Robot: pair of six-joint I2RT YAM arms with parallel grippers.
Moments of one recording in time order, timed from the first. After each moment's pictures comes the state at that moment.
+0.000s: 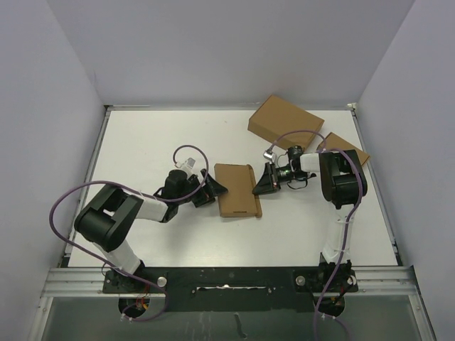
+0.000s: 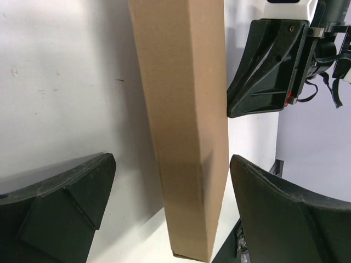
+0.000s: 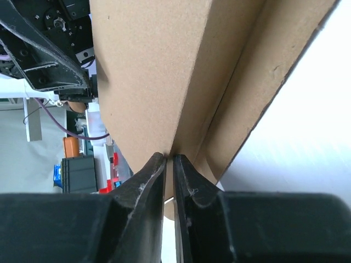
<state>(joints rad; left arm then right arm) -0.51 1.67 0.51 0.66 0.35 -1.00 0.15 2.14 1.19 -0.44 -1.24 -0.02</state>
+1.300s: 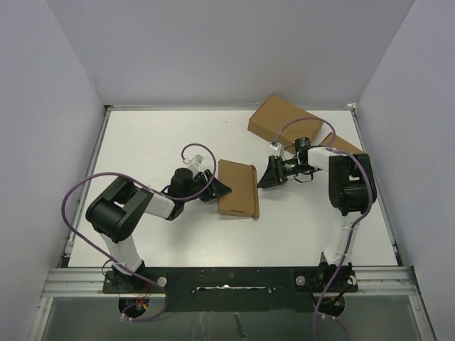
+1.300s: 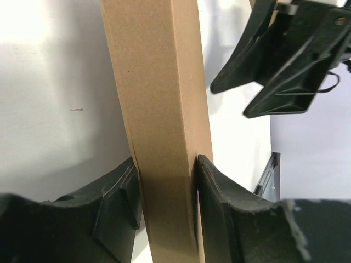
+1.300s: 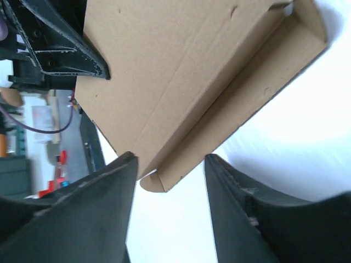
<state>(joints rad) -0.55 1.79 0.58 0.80 0.37 -0.99 0.12 2.04 1.23 -0.57 -1.14 -0.23</state>
